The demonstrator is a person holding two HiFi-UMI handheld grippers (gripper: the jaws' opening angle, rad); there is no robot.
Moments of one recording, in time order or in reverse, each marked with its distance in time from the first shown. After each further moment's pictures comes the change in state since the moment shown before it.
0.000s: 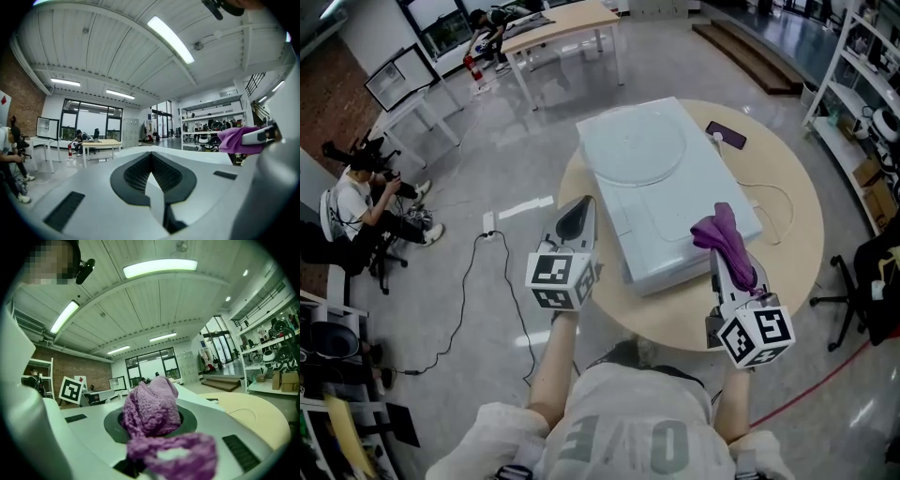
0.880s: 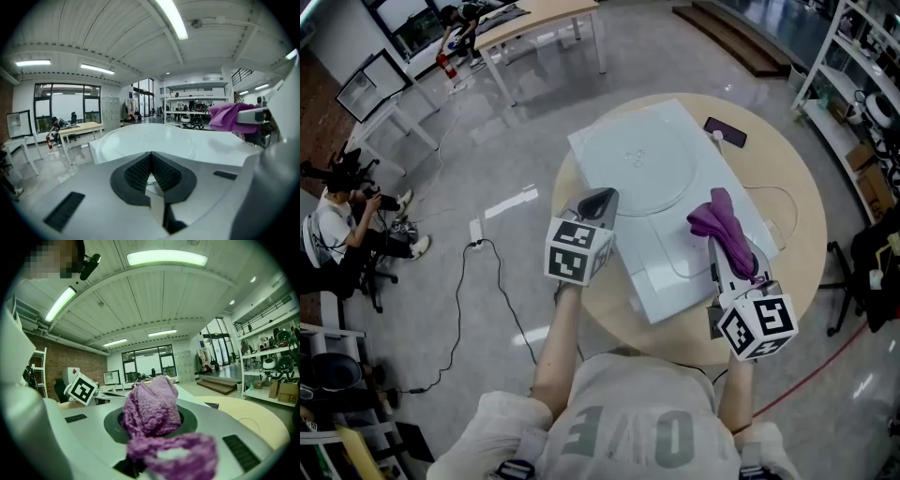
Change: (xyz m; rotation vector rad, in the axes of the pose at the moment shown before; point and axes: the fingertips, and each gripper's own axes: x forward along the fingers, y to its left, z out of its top) left arm 0.116 0.020 -0.048 0.072 0.295 -0.252; right arm 0.093 -0.003 0.008 -0.064 0.060 -0.060
